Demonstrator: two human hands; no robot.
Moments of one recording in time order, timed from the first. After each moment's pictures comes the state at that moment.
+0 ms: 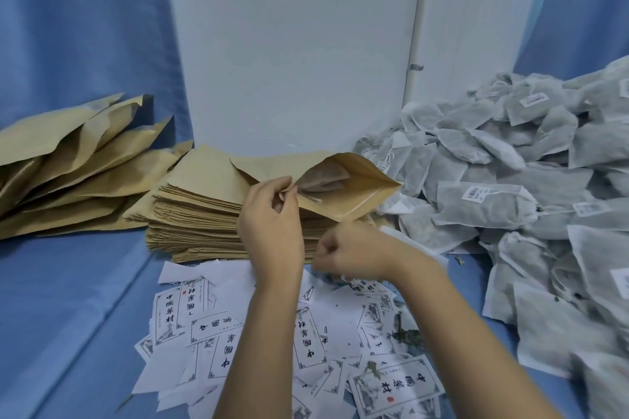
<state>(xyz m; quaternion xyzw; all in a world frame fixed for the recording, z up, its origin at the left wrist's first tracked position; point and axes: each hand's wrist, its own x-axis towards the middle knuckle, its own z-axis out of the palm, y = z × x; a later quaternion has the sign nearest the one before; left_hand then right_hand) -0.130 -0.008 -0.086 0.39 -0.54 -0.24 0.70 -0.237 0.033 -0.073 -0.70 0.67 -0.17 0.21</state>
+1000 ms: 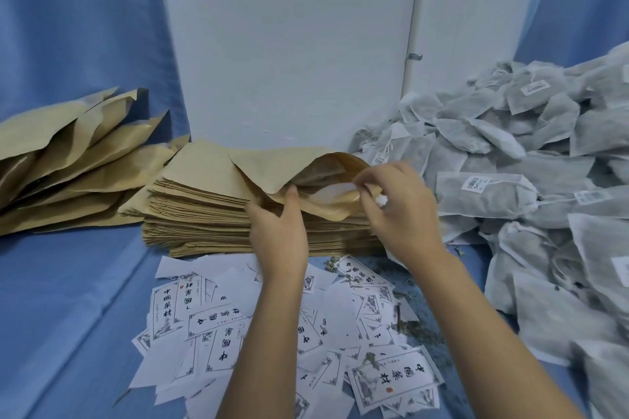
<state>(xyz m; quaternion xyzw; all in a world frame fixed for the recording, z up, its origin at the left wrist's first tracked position) -0.140 -0.016 -0.104 0.50 -0.45 -0.45 0.59 -0.272 0.038 -0.084 -0.63 0.57 -0.46 -0.27</state>
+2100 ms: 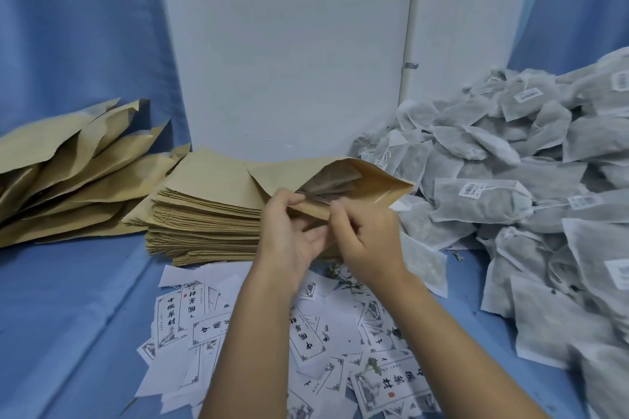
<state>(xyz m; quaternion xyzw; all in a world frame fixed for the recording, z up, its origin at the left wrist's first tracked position) -0.125 0.005 -0.065 0.24 -0.31 -0.79 0.48 -0.231 0.033 -0.095 -0.65 0.48 -0.57 -0.17</state>
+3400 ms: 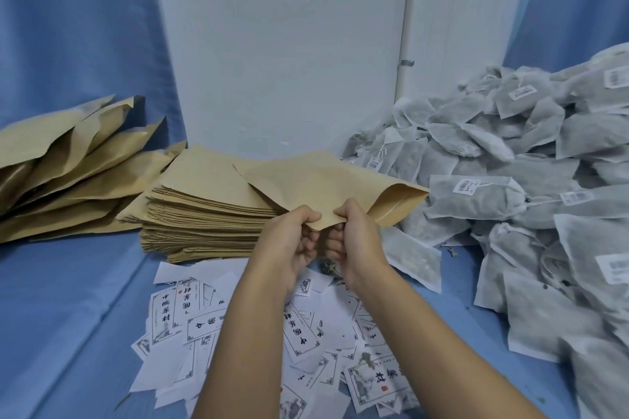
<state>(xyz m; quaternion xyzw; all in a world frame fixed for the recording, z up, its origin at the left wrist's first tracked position) -0.130 -0.003 -0.081 0.39 -0.45 -0.69 0.42 -0.222 0.015 -0.101 -0.23 0.46 -0.71 0.47</state>
